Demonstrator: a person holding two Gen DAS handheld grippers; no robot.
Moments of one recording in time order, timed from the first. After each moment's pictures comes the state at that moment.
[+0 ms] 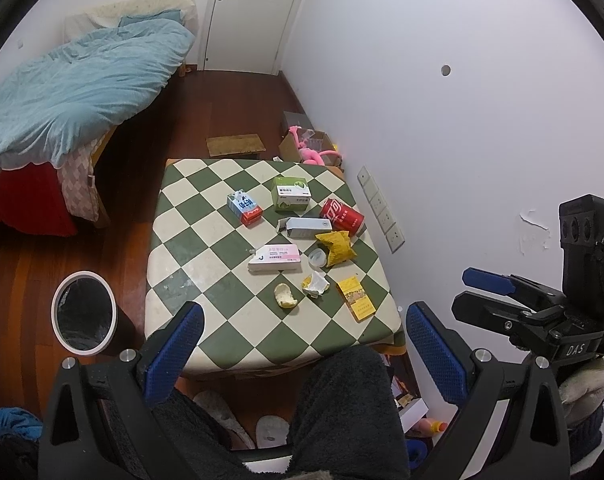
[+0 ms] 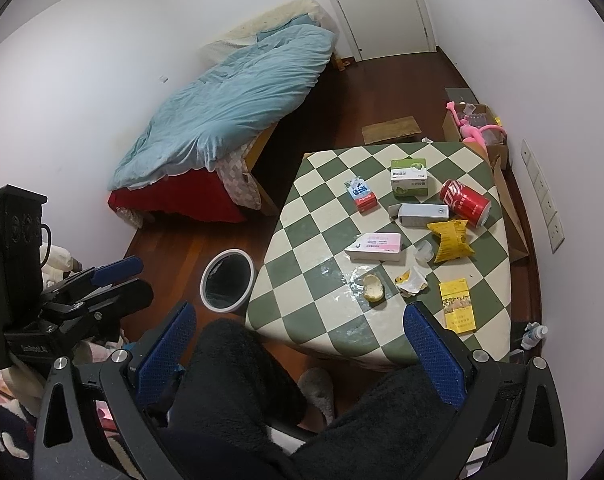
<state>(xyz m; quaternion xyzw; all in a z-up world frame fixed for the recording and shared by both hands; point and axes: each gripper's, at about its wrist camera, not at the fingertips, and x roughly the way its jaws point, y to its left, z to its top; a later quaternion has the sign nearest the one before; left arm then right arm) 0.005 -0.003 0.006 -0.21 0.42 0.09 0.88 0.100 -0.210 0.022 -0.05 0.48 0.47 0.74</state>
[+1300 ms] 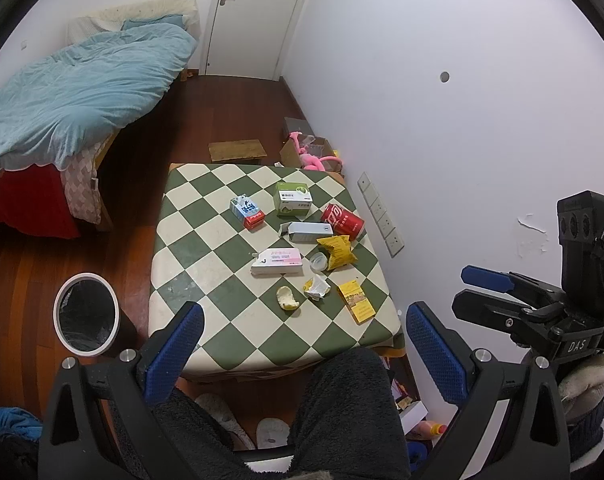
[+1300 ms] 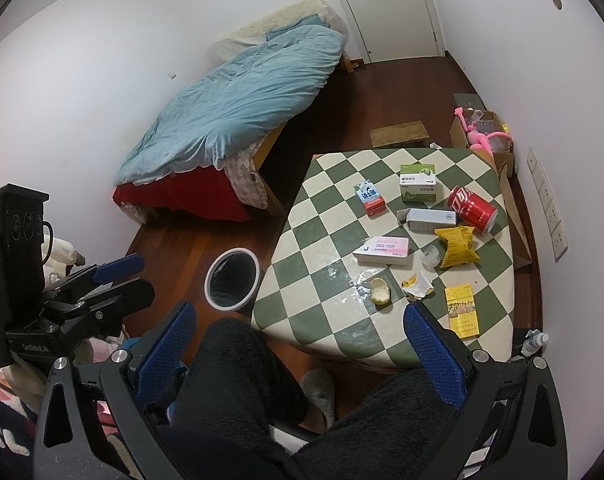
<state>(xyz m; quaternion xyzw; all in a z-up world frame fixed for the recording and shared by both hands) -0.003 0.005 0.014 -0.21 0.41 0.09 0.88 0.092 -0.199 0.027 -0.05 0.48 0.47 0.74</state>
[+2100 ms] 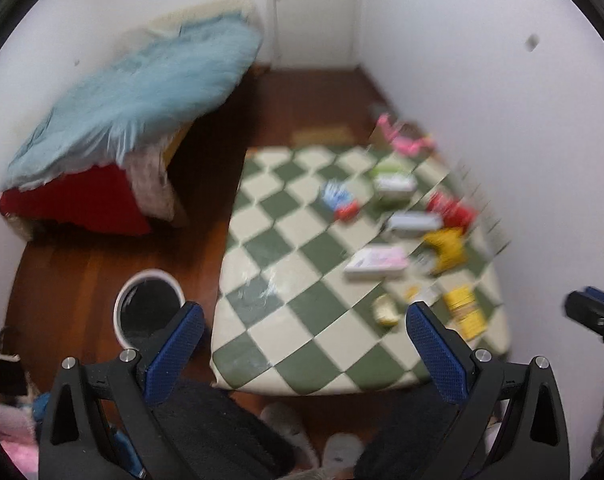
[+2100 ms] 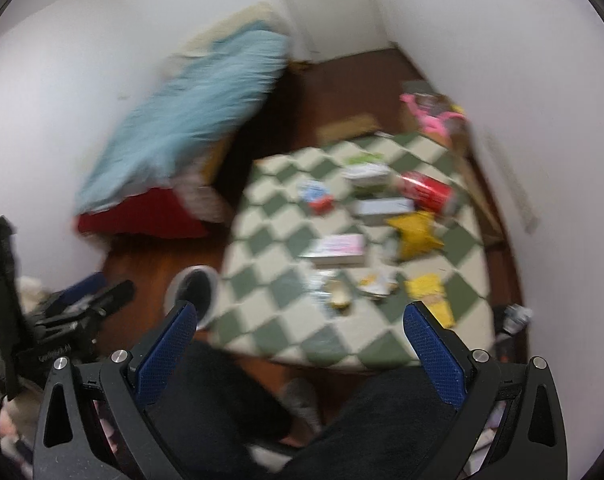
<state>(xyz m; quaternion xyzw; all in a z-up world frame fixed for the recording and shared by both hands) 0.061 0.028 -0.087 -0.13 0.47 0.25 0.84 0.128 -0.192 -0.017 -0.03 0.50 0.35 0.79</state>
